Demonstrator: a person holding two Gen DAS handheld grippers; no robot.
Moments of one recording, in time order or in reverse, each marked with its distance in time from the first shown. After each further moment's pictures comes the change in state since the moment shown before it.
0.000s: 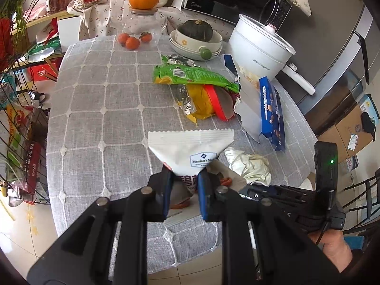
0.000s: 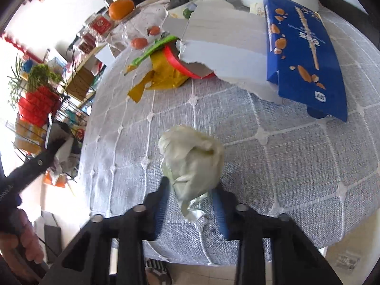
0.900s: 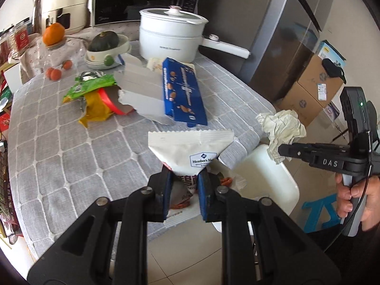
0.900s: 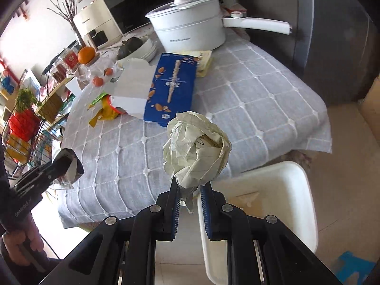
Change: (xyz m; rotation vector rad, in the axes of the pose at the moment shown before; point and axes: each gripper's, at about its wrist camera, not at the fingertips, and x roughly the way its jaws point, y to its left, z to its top) left arm -0.014 -0.151 -0.048 0.327 0.000 -0.165; right arm -0.190 -0.106 -0.062 0.098 -0.172 -0.237
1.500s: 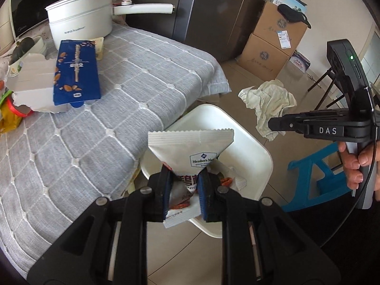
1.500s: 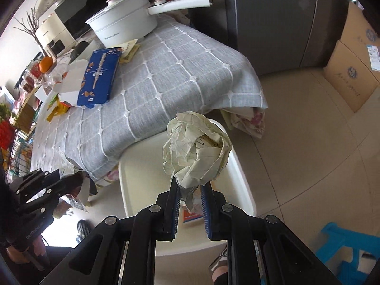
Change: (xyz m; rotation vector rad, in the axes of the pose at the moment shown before) left arm 0.074 -0.132 -0.032 0.234 0.141 -0.148; right arm -0.030 -0.130 -0.061 0.132 0.063 -0.131
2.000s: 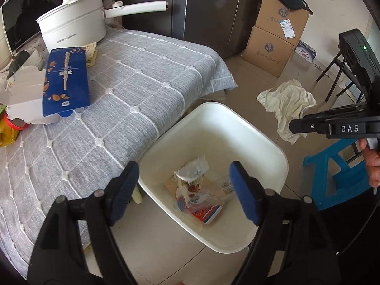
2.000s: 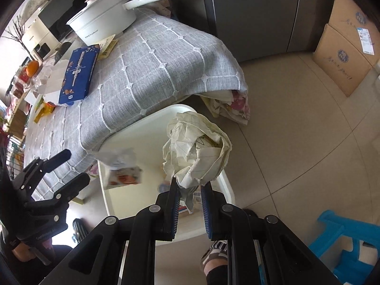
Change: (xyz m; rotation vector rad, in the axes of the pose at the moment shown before) left arm 0.020 -0.017 0.001 0.066 -0.010 0.093; right arm 0.008 -0.033 -0.012 0.048 0.044 -0.028
